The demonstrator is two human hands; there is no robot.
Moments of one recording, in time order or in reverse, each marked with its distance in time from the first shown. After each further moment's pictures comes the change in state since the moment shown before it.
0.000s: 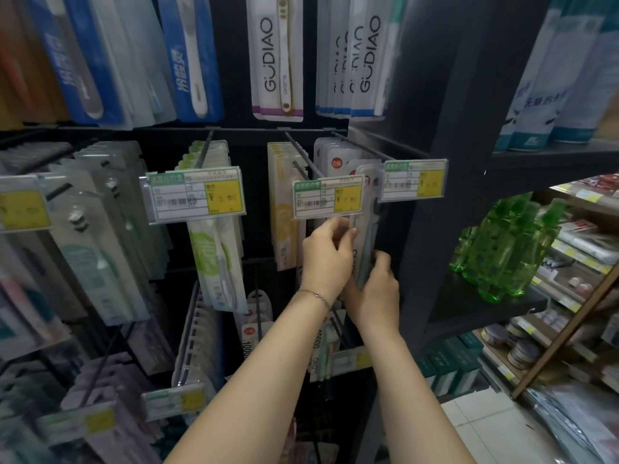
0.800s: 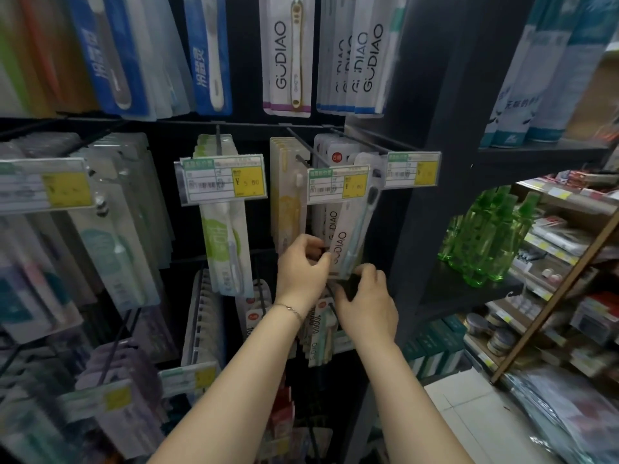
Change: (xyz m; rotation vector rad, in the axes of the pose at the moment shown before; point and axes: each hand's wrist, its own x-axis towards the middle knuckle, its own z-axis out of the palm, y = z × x) left_hand -0.037 -0.025 -0.042 0.042 -0.017 -0.136; right_hand -0.048 0.001 -0.002 -0.399 -0.052 -0.034
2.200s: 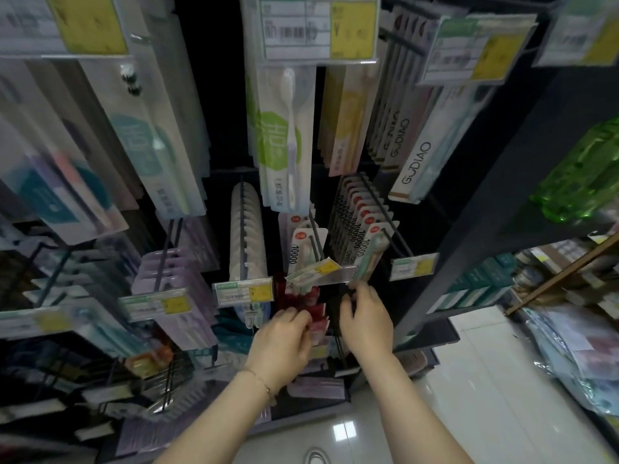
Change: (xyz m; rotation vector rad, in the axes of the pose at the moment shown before) left_hand -0.155 -0.183 -0.079 0.713 -0.465 0.084; right_hand -0.107 0.033 0.127 0.088 -0.245 -0.013
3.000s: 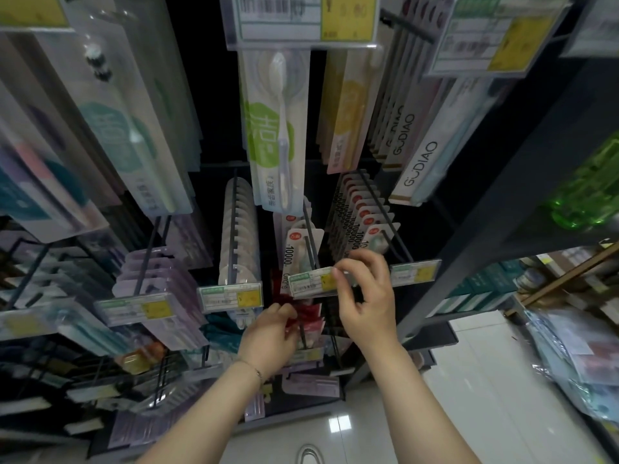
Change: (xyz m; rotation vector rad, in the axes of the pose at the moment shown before) left_hand 0.023 -0.020 0.023 -0.140 -0.094 -0.251; right_hand 0.028 -0.014 -0.023 0.376 0.256 -0.493
